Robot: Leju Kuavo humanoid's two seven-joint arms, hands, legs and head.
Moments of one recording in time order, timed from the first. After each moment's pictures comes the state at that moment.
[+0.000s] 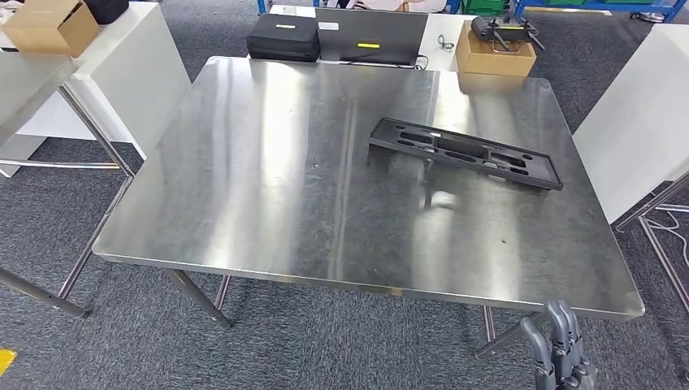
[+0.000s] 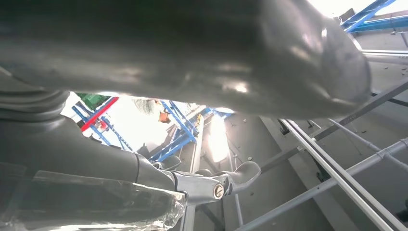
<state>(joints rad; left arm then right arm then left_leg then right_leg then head) -0.05 -0.28 0.58 -0.18 -0.28 0.31 -0.17 0.47 -0.03 0.16 -2.07 0.87 -0.64 -0.68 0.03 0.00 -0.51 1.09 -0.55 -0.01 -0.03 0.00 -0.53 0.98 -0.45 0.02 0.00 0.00</state>
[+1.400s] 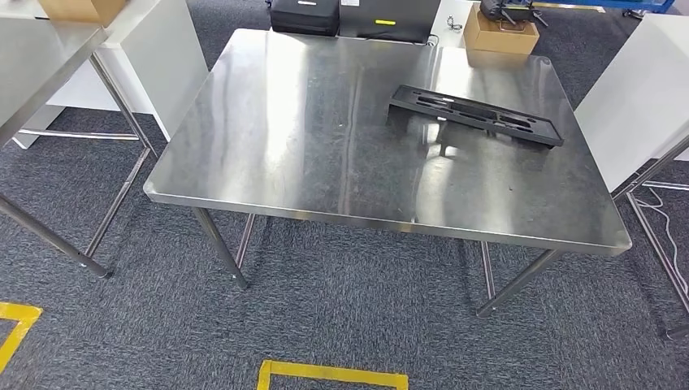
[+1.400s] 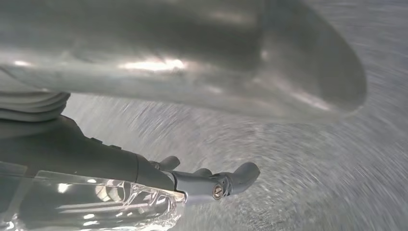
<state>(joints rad) -0.05 -0.27 0.66 -0.18 -0.22 0.26 -0.24 -0.06 0.10 -0.63 -0.23 0.10 -0.58 -0.17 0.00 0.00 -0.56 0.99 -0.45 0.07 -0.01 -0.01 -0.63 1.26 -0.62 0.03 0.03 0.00</state>
